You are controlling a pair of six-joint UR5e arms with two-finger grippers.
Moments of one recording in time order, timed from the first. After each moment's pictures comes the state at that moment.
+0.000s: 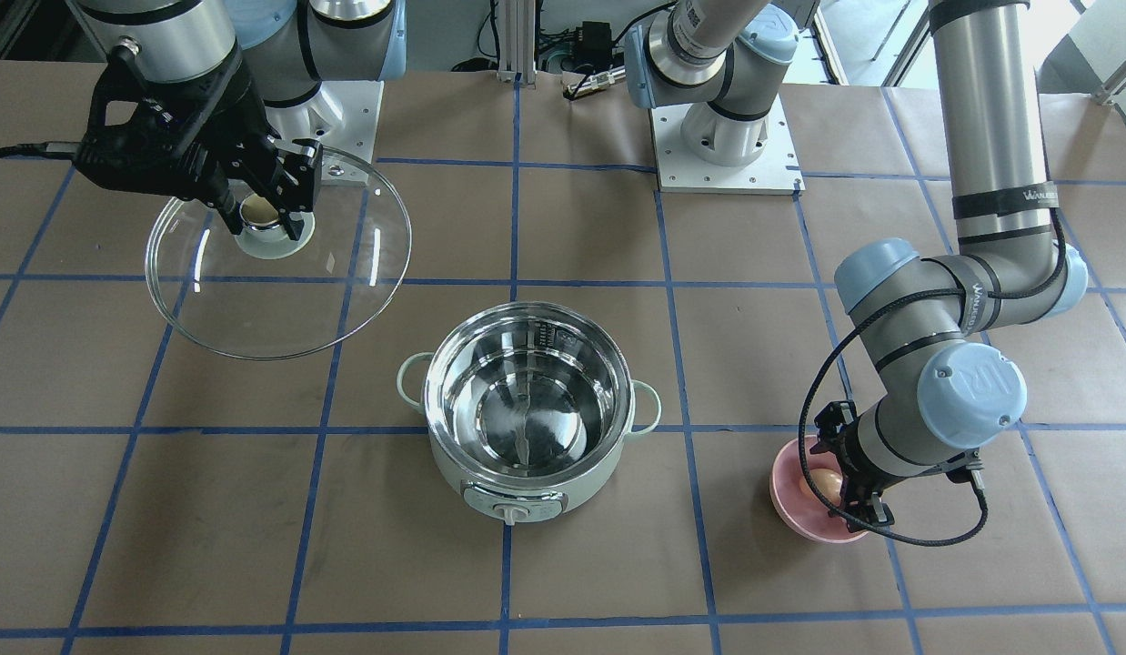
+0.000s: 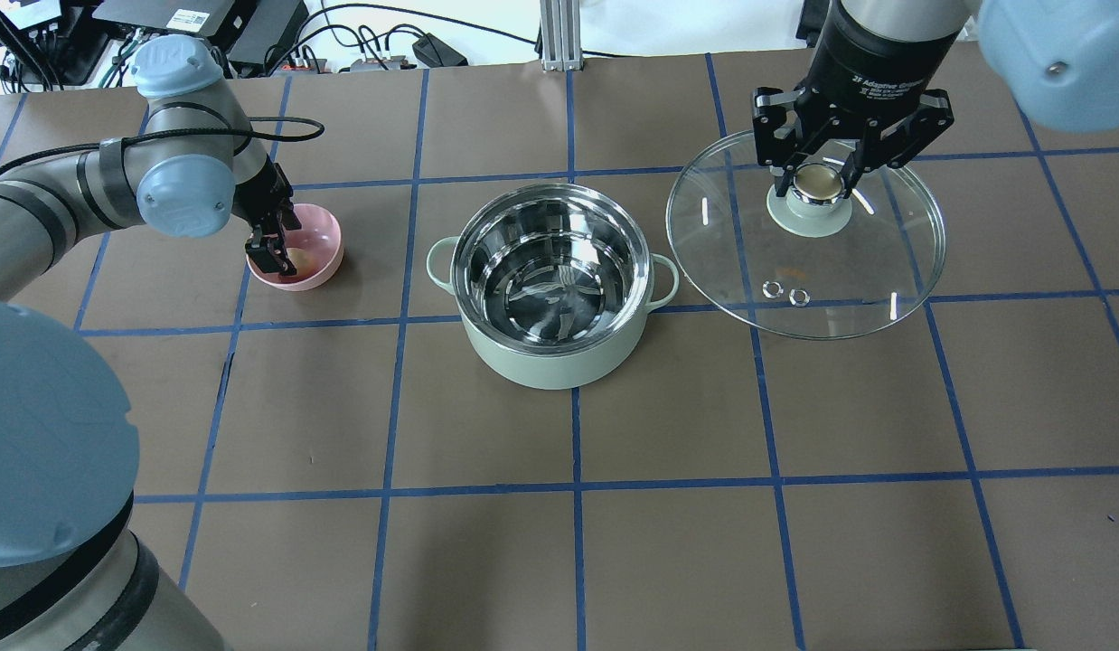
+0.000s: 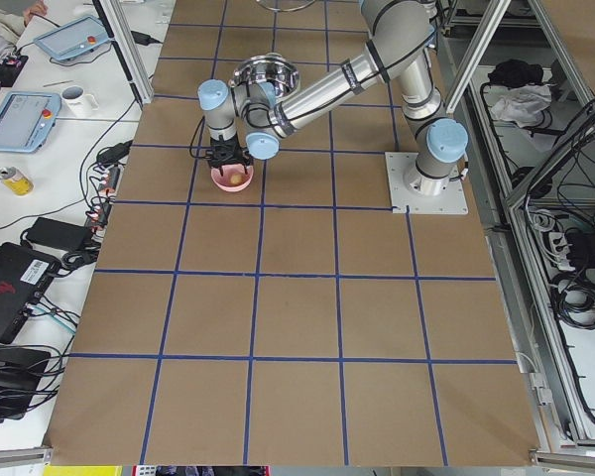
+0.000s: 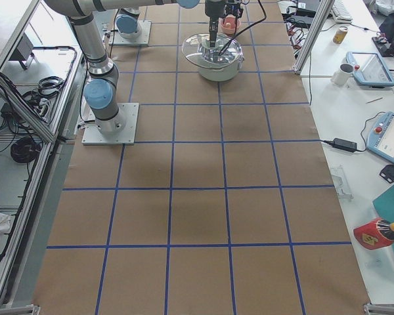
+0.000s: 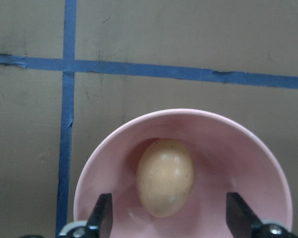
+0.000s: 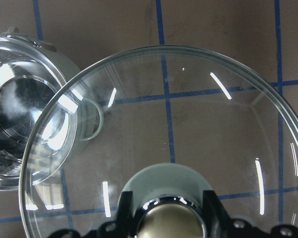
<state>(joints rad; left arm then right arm) -1.37 -2.10 -1.61 -1.04 1.64 -1.47 1.63 -1.55 1.48 -1.52 -1.58 0.15</state>
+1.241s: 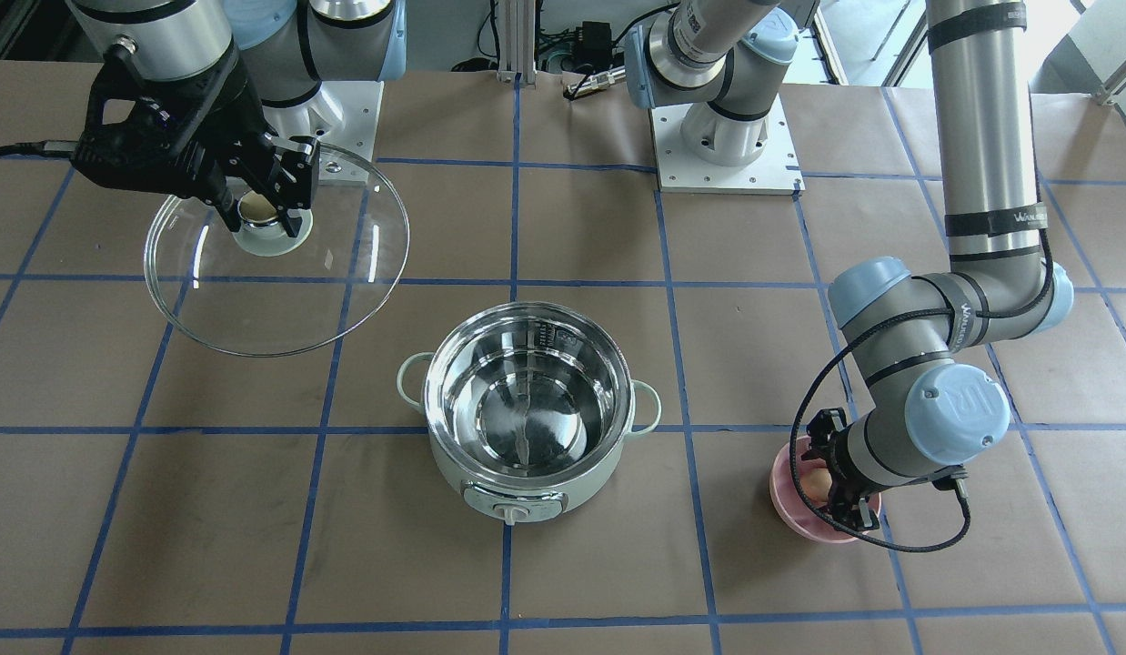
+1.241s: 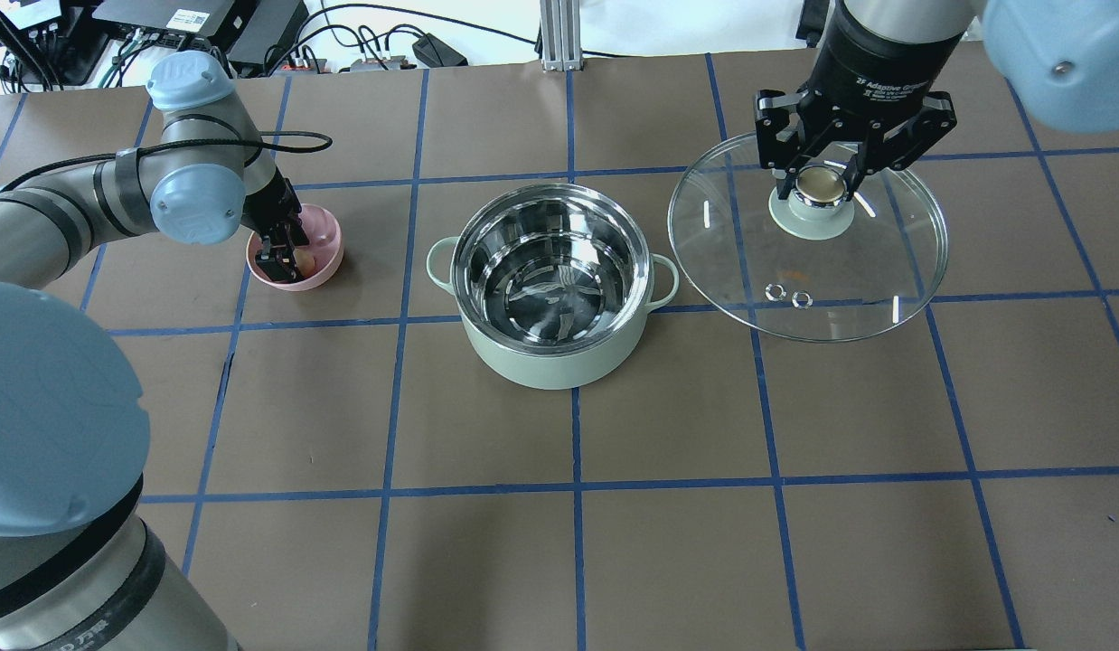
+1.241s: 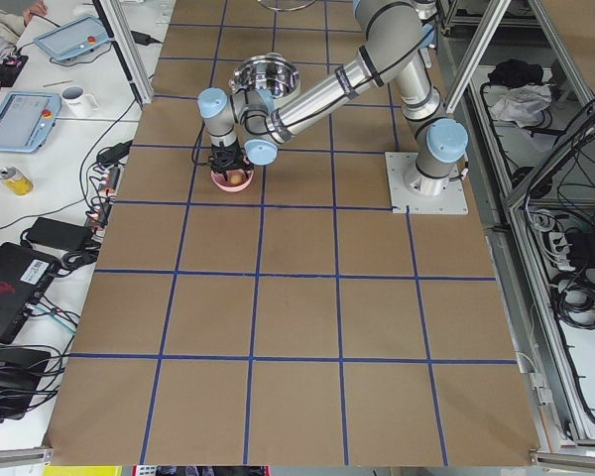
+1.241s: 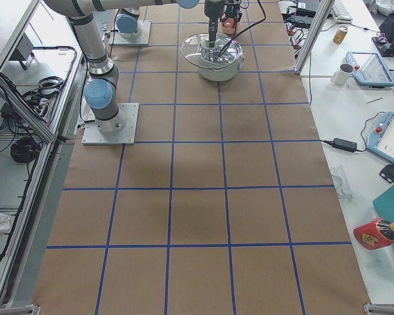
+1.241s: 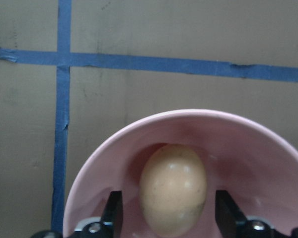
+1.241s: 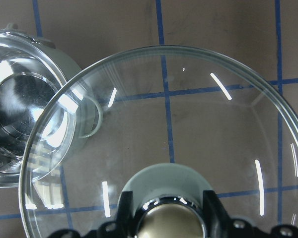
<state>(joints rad) -1.37 -2.13 -1.61 -1.04 1.64 -1.46 1.62 -1.56 1.48 -1.51 -1.58 0.15</state>
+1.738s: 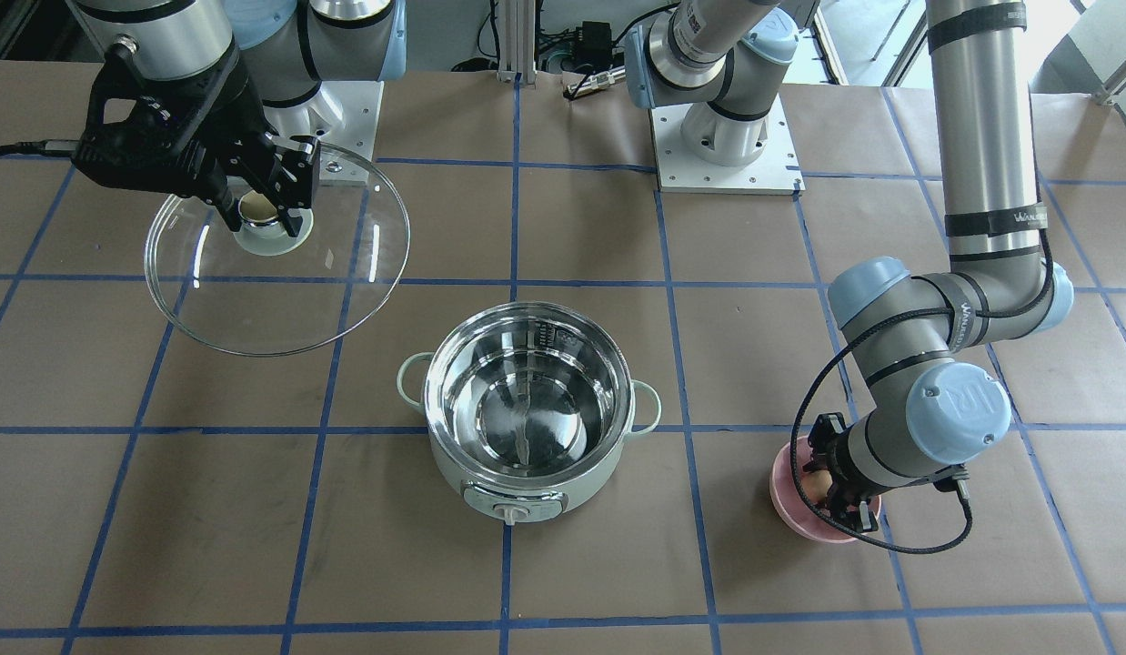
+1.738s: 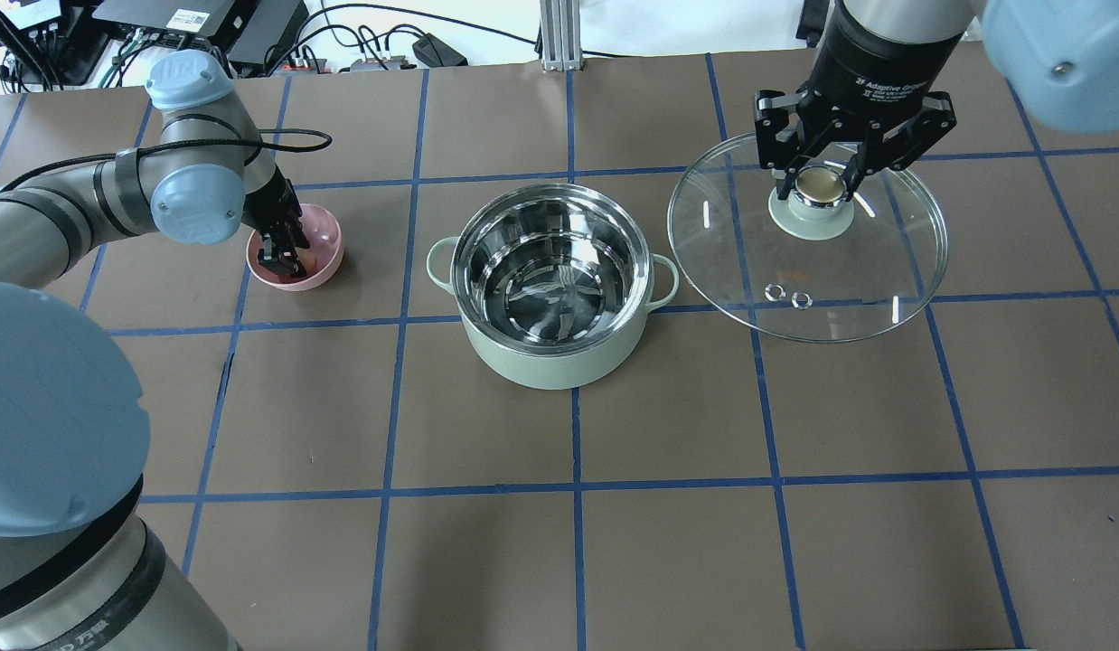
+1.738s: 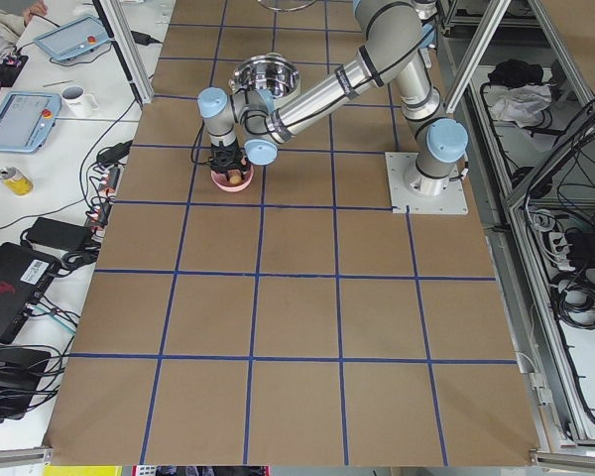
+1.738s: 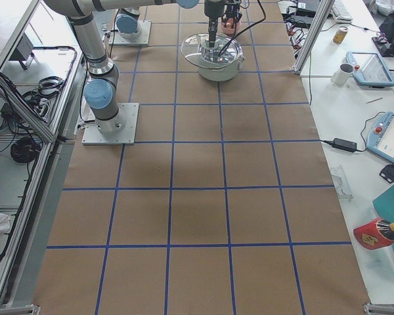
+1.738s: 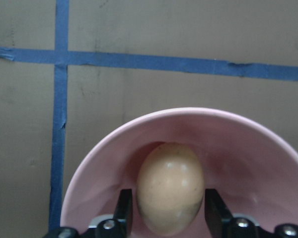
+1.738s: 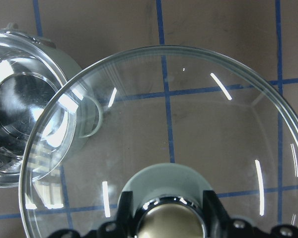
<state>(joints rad) -1.37 -2.13 -1.61 -1.02 1.63 -1.47 1.62 -1.56 1.48 -1.51 -1.58 0.15</state>
